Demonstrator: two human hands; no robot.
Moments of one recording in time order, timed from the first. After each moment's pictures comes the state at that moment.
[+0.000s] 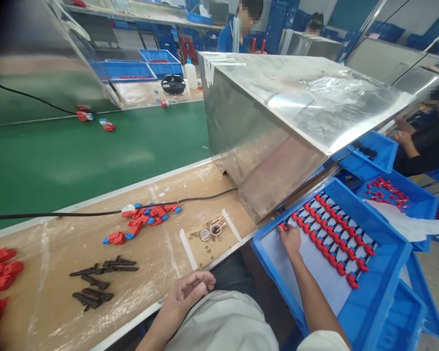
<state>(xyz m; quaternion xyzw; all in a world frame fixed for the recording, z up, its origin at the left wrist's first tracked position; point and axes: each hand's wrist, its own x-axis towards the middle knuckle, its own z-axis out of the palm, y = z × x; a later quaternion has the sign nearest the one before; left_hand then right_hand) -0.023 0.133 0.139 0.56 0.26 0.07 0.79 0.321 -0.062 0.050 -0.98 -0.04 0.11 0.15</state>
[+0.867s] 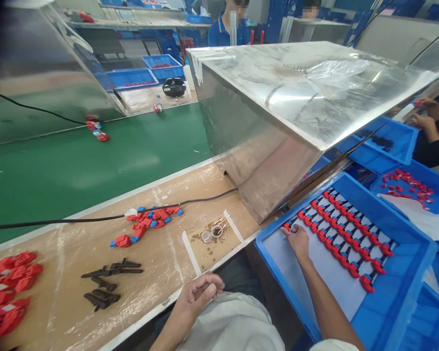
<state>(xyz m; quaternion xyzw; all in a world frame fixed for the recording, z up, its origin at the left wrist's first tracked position) -0.006 0.119 0.149 0.58 0.28 0.04 0.77 0.320 -0.067 0.059 -0.95 0.00 0.09 0.31</state>
